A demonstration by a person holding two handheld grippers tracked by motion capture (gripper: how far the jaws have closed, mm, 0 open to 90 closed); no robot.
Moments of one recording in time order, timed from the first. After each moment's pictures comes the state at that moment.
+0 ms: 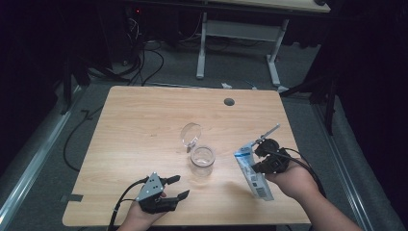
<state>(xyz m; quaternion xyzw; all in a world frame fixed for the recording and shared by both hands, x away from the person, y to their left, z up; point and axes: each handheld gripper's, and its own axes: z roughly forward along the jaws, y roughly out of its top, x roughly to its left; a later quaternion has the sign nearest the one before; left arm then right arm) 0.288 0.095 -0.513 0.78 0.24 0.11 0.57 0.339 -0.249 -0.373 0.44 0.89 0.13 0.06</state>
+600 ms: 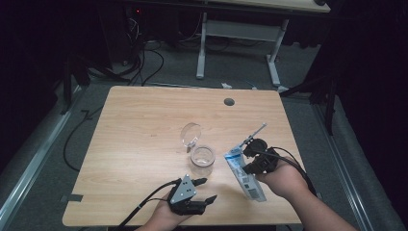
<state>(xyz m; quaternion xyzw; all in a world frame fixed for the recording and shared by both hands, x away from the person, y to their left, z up) 0.284 0.022 -0.512 0.80 0.19 0.10 0.56 0.341 -0.220 -0.371 0.42 0.90 0.11 0.04</state>
